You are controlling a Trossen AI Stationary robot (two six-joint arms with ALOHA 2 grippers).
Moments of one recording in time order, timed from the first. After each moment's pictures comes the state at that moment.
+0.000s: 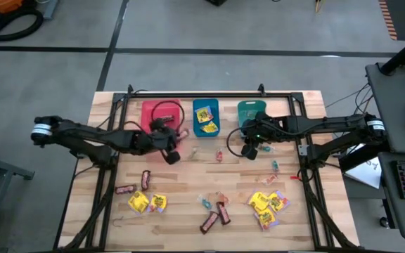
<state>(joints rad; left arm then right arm) -0.03 1.21 0.69 -0.20 -0.52 -0.20 -0.06 1.27 1.01 -0.72 0.26 0.24</state>
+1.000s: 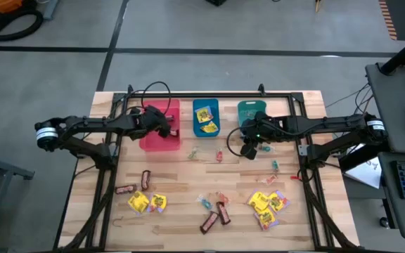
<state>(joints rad) 0.38 1.28 0.64 -0.43 -0.65 -0.53 -0.06 1.27 1.01 -0.70 0.26 0.24</state>
